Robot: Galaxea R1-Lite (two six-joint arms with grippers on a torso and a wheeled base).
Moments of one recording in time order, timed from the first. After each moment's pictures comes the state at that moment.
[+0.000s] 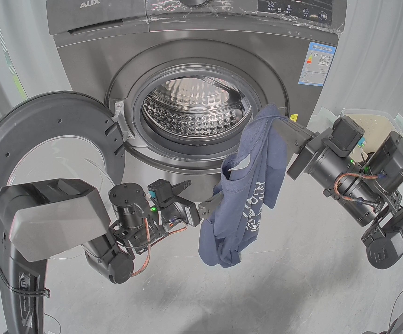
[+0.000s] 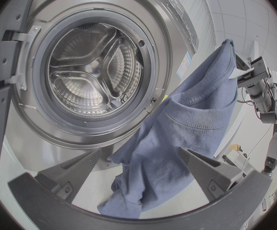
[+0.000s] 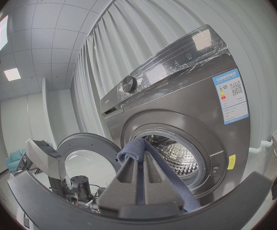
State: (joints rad) left arm -0.52 2.32 -0.83 -1.55 -0.23 -0.22; right arm 0.59 1.77 -0.65 -1.52 0.14 0.12
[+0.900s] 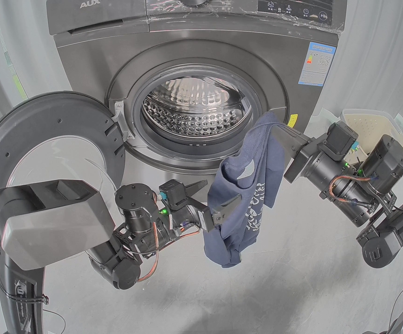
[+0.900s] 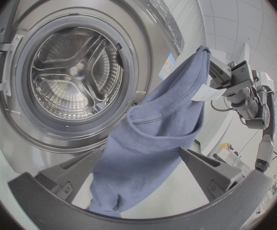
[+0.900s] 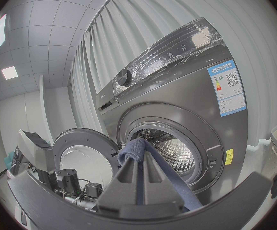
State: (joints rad) left arm -0.60 2.29 -0.83 -1.55 -0.26 -0.21; right arm 0.57 1.81 -0.65 -1.53 0.15 0.12
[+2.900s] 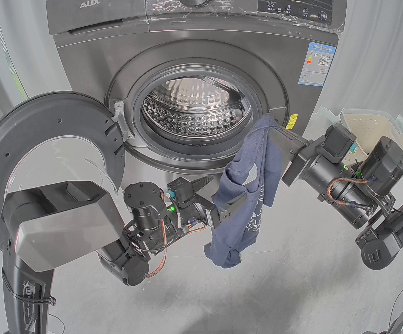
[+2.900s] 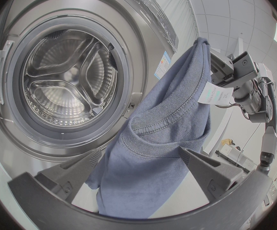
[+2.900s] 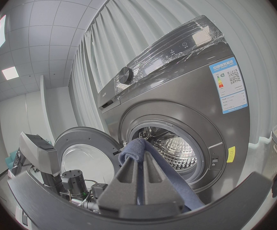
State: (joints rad) left arm -0.60 2.34 -0.92 -1.55 -0.27 -0.15; right arm 0.58 1.82 -0.64 -1.53 0.15 0.12
